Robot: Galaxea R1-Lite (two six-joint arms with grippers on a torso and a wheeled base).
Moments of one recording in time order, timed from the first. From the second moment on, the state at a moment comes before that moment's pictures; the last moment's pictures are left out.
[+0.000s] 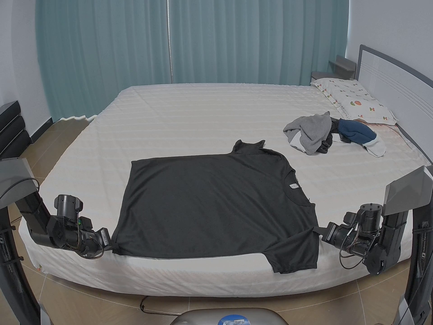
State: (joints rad) left arm 0.13 2.16 -0.60 -0.55 -0.41 -0.39; right arm 0.10 2.39 -0.38 -1.55 0.30 0.58
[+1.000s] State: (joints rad) left arm 0.13 2.16 -0.60 -0.55 -0.41 -0.39; right arm 0.03 2.49 -0.38 -1.55 0.62 0.40
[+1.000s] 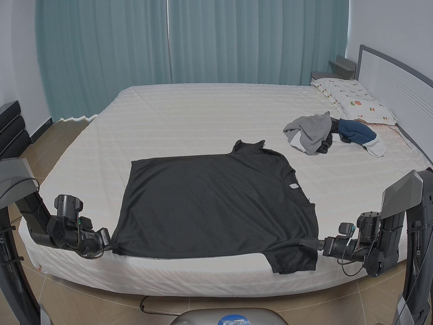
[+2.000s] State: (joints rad) left arm 0.13 2.12 -0.59 -0.54 -0.40 -0.39; right arm -0.03 2.39 -0.21 -1.55 0.66 0.32
